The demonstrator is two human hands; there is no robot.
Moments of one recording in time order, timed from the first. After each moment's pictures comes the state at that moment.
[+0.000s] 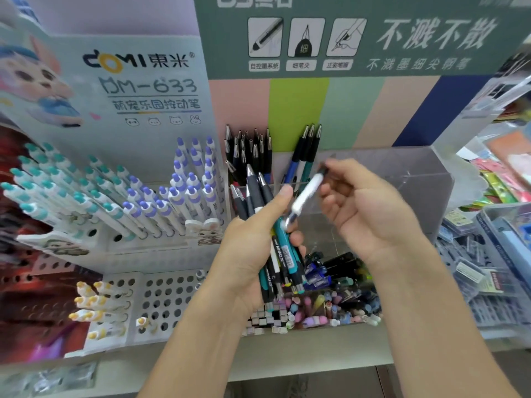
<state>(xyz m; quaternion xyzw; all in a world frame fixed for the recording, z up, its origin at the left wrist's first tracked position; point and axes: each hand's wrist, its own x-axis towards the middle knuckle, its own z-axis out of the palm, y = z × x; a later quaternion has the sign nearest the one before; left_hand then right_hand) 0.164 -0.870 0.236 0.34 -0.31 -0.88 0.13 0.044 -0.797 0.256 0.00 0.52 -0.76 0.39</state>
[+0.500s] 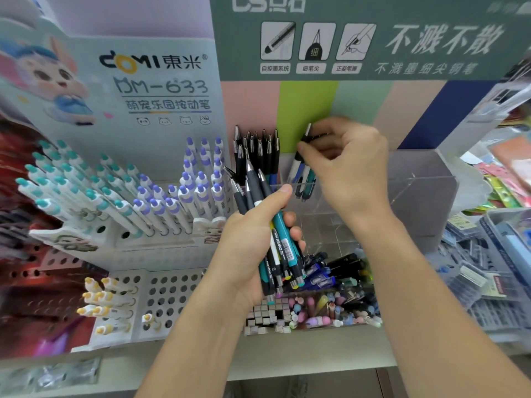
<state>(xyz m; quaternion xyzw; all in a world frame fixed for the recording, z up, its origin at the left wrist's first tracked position) 0.167 -0.875 0.239 0.33 -0.29 -0.89 0.15 0.022 -0.834 0.248 -0.36 0.77 -0.53 0.01</state>
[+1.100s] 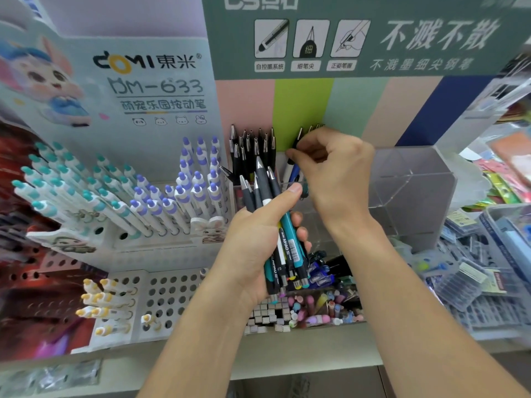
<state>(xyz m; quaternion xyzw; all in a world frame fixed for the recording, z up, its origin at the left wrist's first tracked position) 0.162 -0.871 0.241 0.32 -0.34 -0.87 0.14 0.029 -0.842 0.231 -0.37 0.78 -0.50 -0.08</state>
